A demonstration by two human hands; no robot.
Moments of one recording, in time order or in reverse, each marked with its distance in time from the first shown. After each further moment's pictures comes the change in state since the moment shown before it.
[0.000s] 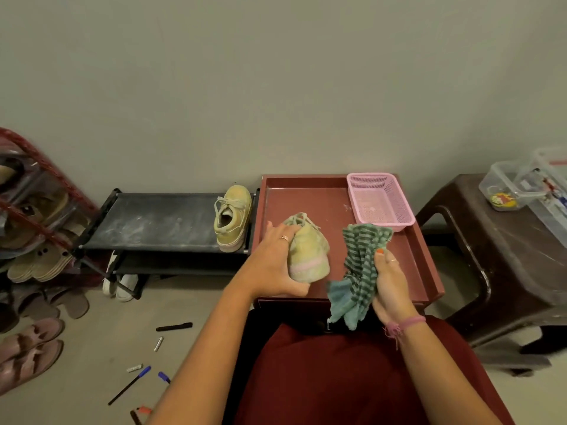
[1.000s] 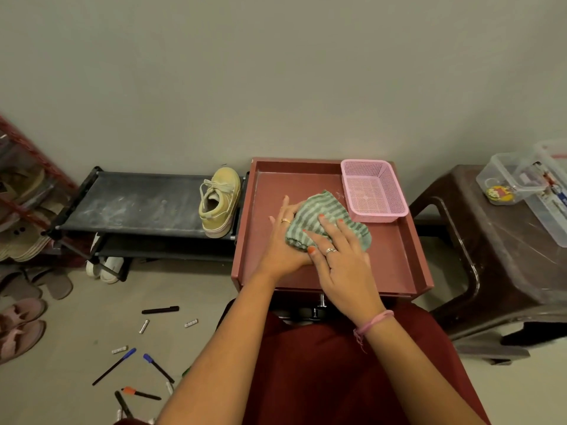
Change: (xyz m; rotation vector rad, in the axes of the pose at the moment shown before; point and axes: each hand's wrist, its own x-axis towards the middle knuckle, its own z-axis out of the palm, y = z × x) left_hand 0.040 0.018 0.059 -0.514 0.282 -0.093; right_hand -0.021 -0.006 0.029 -1.352 -0.208 -0.812
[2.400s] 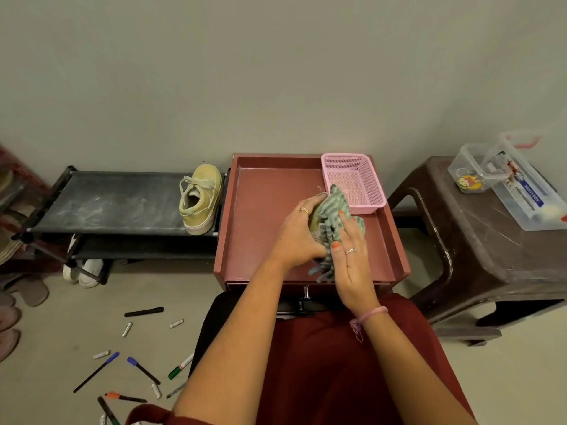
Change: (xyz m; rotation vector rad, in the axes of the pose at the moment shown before) left_hand 0.013 0.023 0.040 0.079 -0.159 0.085; right_hand -0.024 0.046 0.002 0.406 0.168 0.078
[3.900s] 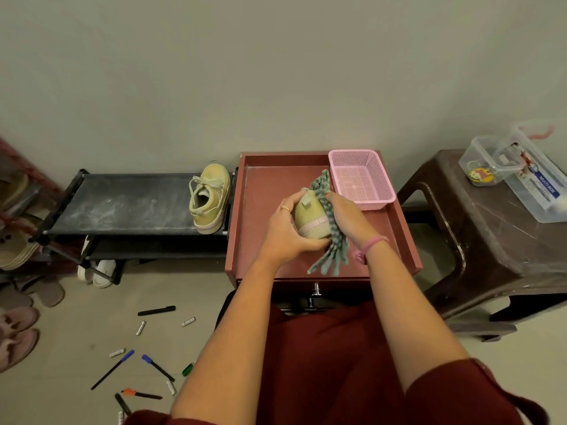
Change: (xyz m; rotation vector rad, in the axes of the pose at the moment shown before) left_hand -0.010 -0.023 -0.026 -0.148 0.080 -0.106; right_hand 0.095 -0.031 0.005 0.186 -0.274 0.573
